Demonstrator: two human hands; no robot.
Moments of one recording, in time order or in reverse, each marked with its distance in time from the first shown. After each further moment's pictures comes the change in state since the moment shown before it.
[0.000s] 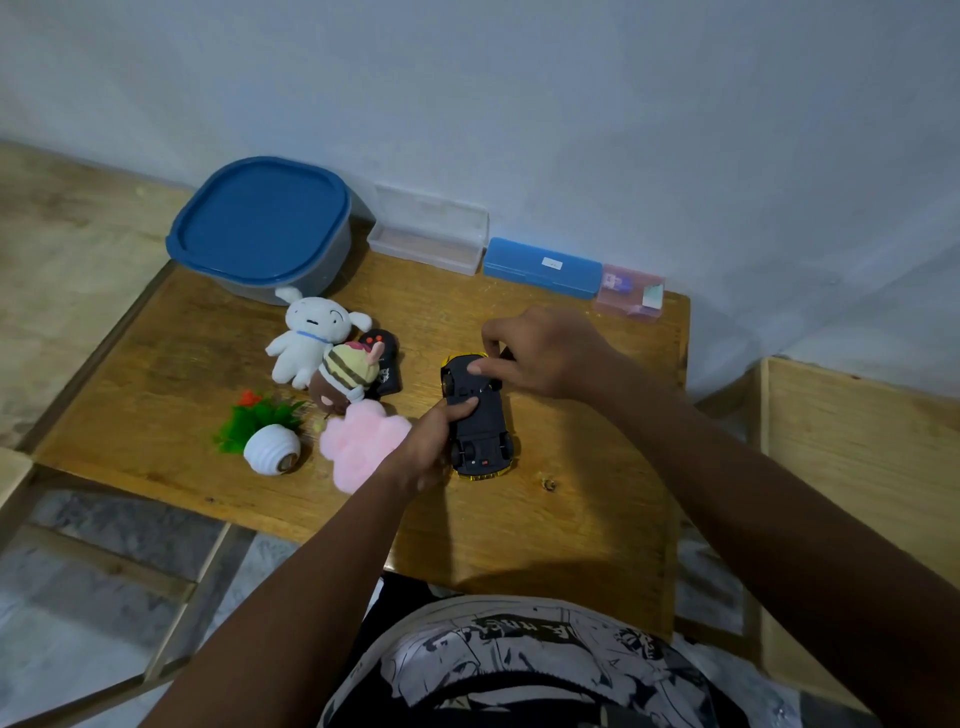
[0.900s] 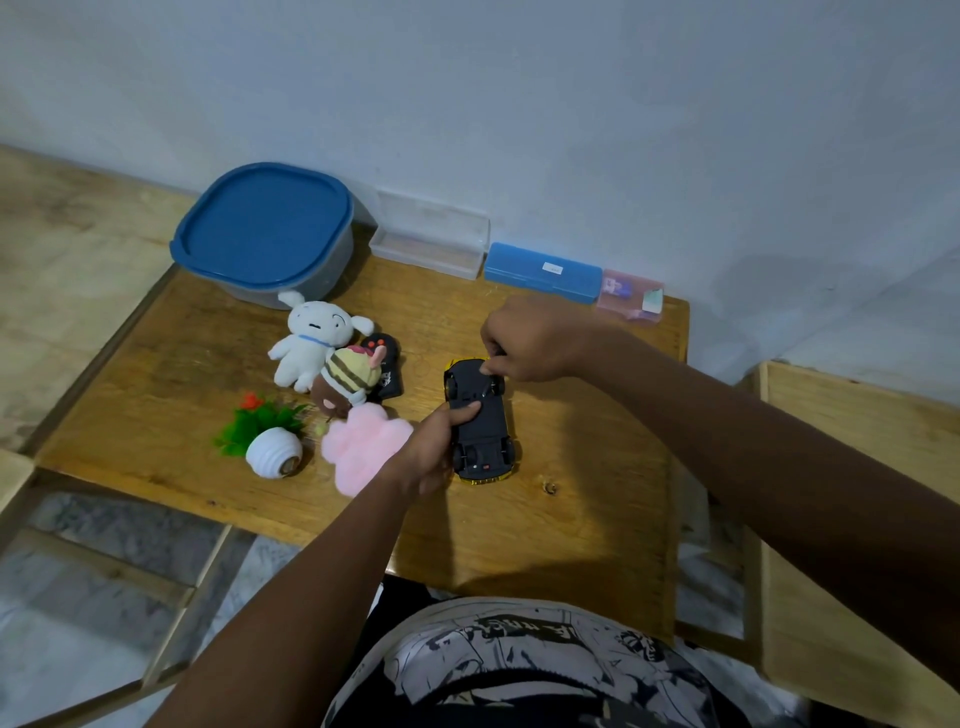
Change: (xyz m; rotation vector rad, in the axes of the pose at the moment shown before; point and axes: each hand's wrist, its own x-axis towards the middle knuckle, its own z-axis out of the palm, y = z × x) left_hand -0.001 0.002 0.001 -0.014 -0.005 0.003; right_hand 0.028 -0.003 -0.019 -0.120 -0.321 -0.017
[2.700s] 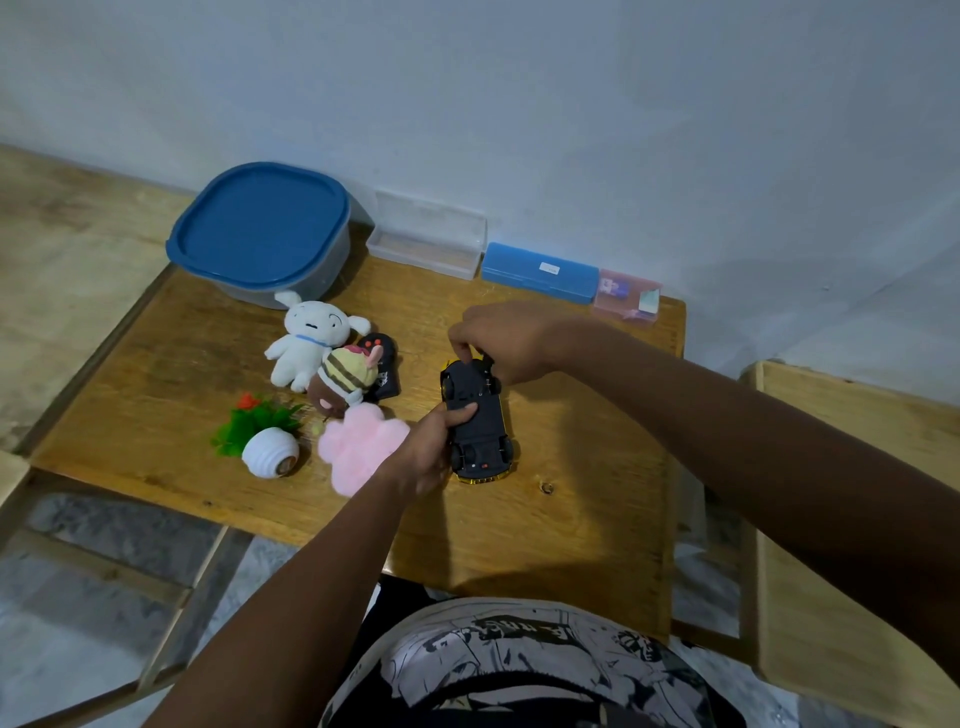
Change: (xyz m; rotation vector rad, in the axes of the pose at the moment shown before) left_hand -0.002 0.001 0.003 -0.065 0.000 -0.015; right_hand 0.008 -0.015 -0.012 -0.005 -0.135 -0.095
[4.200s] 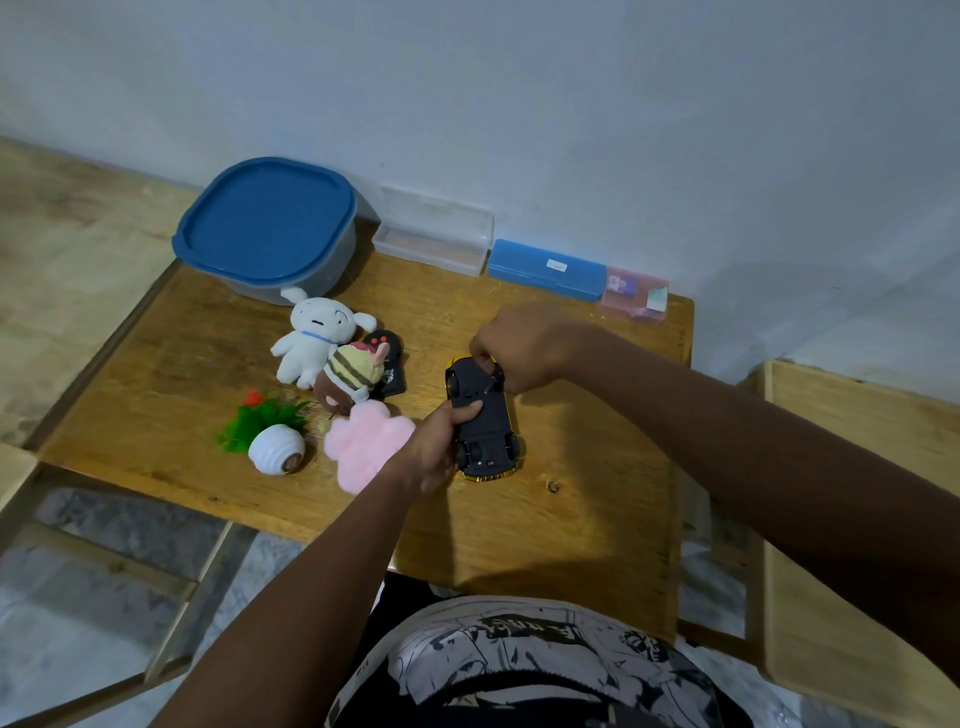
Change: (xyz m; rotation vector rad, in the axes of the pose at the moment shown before) left_hand 0.002 -0.001 -0.002 0.015 -0.008 0.020; right_hand 0.004 -0.002 0.011 -0.141 -0.004 0.075
